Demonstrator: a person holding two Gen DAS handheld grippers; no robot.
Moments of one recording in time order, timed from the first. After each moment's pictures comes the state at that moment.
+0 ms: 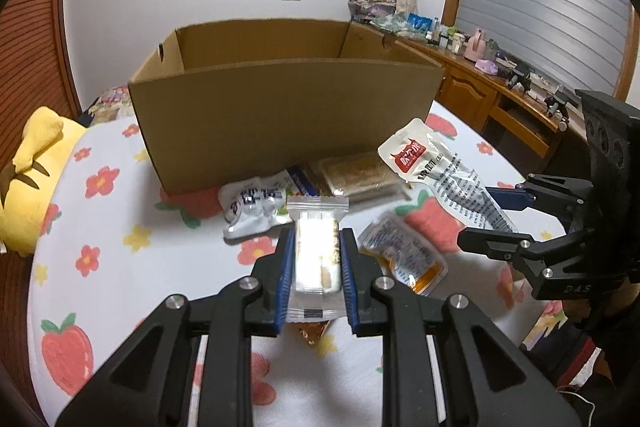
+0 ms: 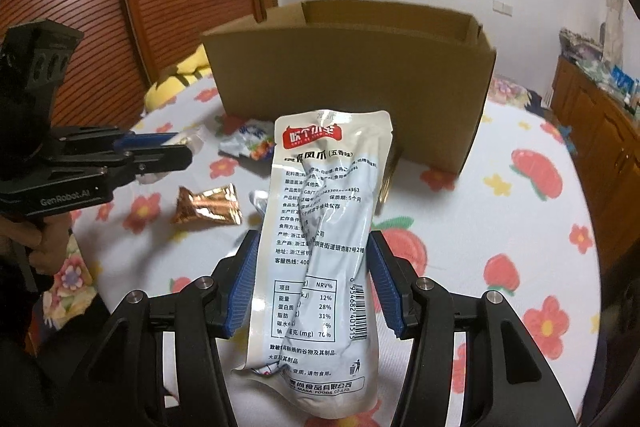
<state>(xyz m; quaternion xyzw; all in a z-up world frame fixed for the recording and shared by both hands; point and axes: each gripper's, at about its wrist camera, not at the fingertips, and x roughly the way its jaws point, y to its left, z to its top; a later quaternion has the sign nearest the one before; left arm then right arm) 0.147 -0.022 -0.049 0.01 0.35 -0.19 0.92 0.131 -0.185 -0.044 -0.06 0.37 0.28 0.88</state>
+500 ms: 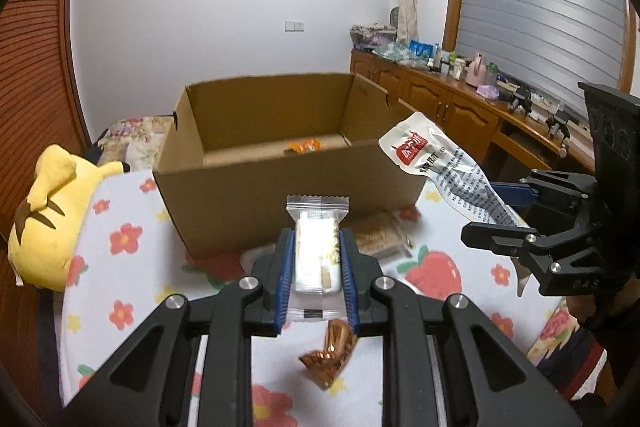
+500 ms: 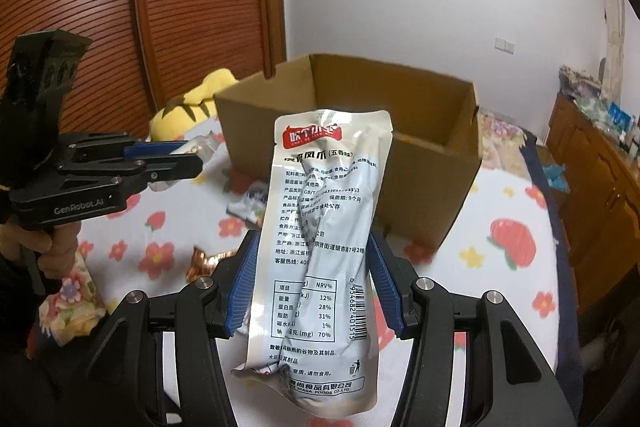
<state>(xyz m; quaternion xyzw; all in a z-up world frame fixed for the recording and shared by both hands) 0.165 -0.012 0.002 0.01 0.30 -0.18 0.93 0.152 -0.179 0.012 -0.08 0.32 0.29 0.90</state>
